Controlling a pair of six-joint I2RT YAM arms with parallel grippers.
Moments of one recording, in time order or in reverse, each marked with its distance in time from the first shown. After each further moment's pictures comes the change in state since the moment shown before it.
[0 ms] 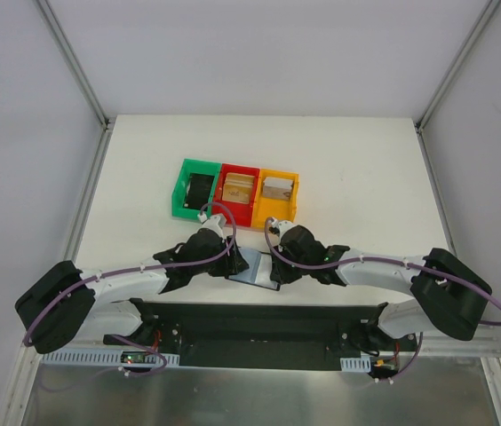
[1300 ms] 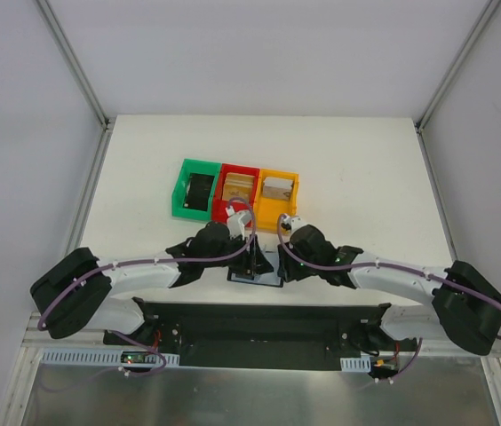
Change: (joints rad) left arm -0.033 0.122 0.068 0.240 0.289 0.040; right arm -0.026 -0.110 -0.021 -0.089 0.101 0.011
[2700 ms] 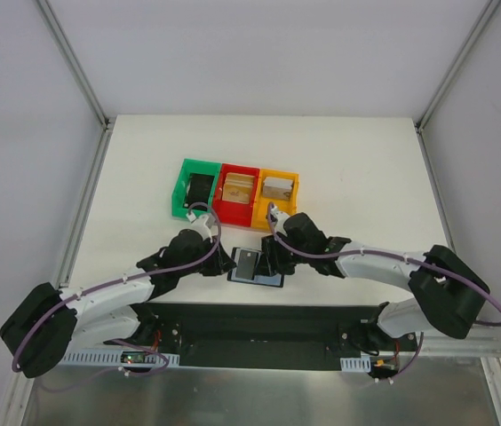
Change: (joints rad) left arm 0.129 -0.307 -0.159 -0.232 -0.193 0.029; right arm -0.047 0.117 0.076 0.186 -0.346 0.068
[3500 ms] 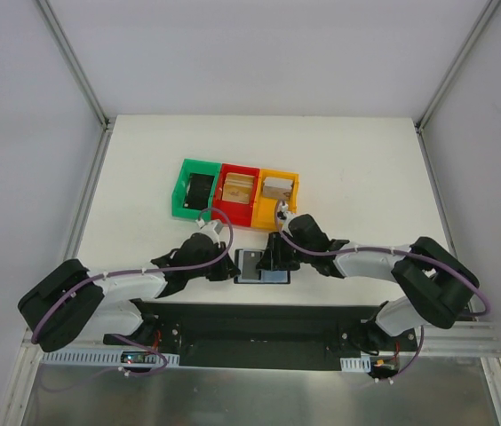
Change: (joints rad) left arm -0.051 0.214 -0.016 0.157 0.009 -0.053; right arm -0.058 0.097 -0.071 0.191 0.010 0.158
